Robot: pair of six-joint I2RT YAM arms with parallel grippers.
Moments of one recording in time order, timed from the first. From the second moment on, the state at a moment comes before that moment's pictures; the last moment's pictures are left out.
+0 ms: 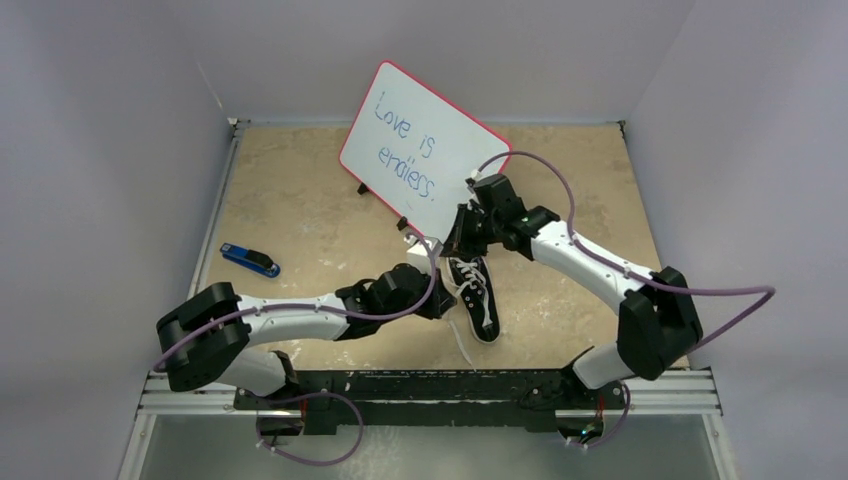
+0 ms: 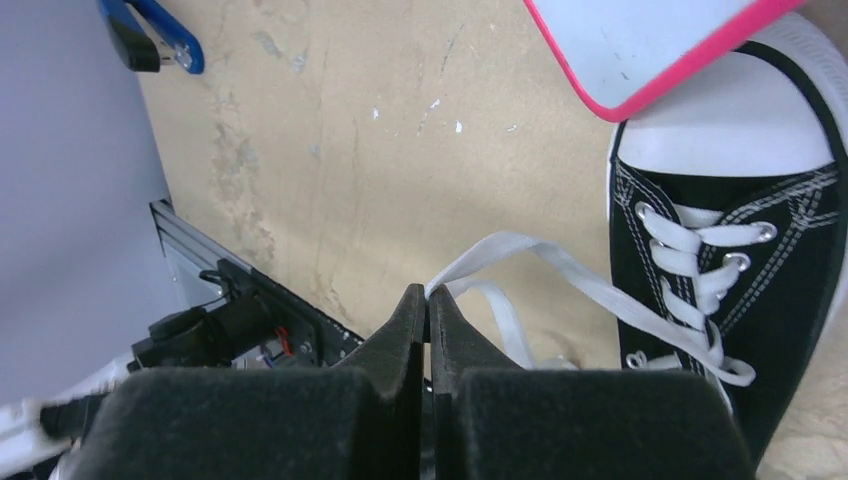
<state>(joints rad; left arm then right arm) -1.07 1.39 0.63 0.27 -0.11 -0.74 0.59 1.45 1.07 -0.45 -0.28 0.77</state>
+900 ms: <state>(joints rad) -1.09 1.35 0.62 0.21 -0.14 -0.71 0.69 1.50 1.08 -0.47 -0.37 0.73</state>
